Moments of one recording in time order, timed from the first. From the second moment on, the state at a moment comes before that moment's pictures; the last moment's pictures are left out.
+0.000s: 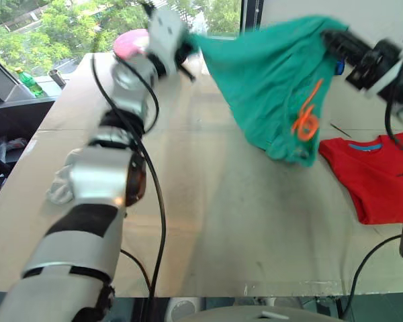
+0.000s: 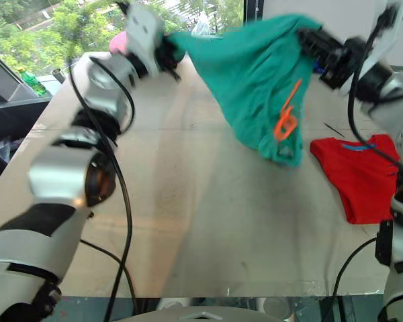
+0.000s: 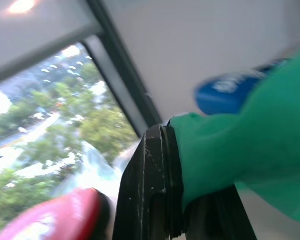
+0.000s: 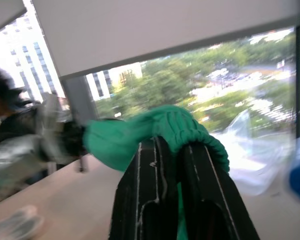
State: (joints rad) left arm -1.59 0.48 0.04 1.32 0.04 -0.37 -0.54; right arm -0.97 -0.74 -0.16 0.16 0.94 0.54 0.48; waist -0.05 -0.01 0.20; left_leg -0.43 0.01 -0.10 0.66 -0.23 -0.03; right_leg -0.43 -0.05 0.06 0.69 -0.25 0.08
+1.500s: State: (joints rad) left arm -0.27 1.71 -0.18 -0.15 -0.86 -0.03 -1.61; right arm 0.23 -0.86 -0.22 -0.75 1.31 0.86 0.85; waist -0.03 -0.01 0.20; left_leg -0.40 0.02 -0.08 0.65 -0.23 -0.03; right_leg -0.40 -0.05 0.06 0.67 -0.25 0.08
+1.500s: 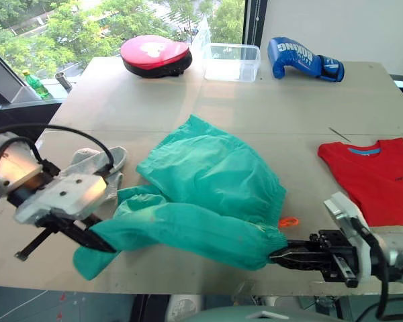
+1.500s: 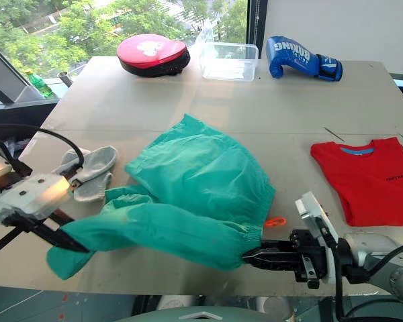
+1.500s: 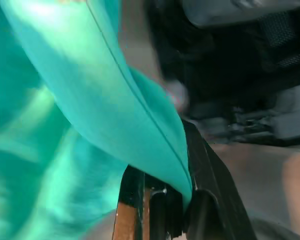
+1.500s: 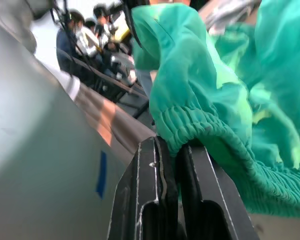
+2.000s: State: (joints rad) left arm -1.32 0.67 -0.45 0.98 0.03 -0.52 -1.42; right arm 0.10 -0.70 -0.24 -0.51 1.15 0.81 0.51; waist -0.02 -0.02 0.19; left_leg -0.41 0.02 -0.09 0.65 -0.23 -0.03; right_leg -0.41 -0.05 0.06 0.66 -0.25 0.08
